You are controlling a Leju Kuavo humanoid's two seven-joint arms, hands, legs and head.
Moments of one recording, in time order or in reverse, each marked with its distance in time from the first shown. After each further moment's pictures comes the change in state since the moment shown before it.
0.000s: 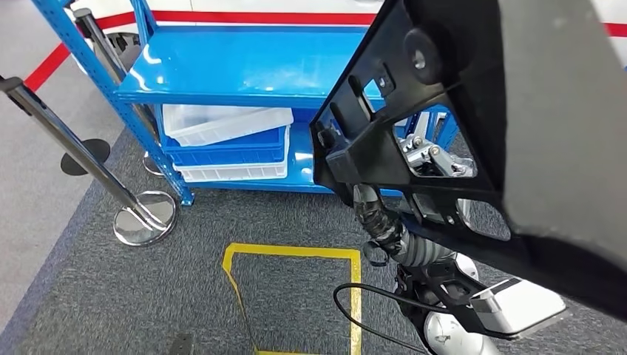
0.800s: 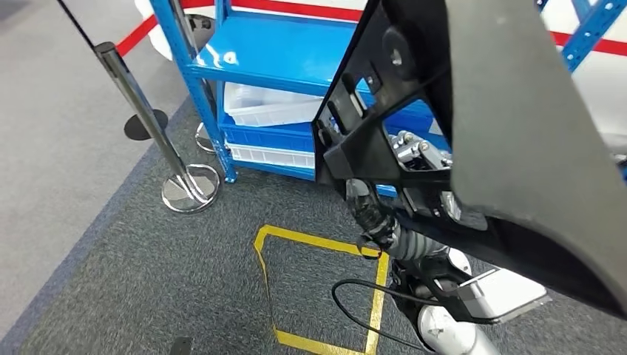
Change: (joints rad) left arm 0.005 0.000 0.000 0.002 -0.010 0.010 0.038; right arm -0.009 0.000 0.000 0.026 0.004 -0.006 0.008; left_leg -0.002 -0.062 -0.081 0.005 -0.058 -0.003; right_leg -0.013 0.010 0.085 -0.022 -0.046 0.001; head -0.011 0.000
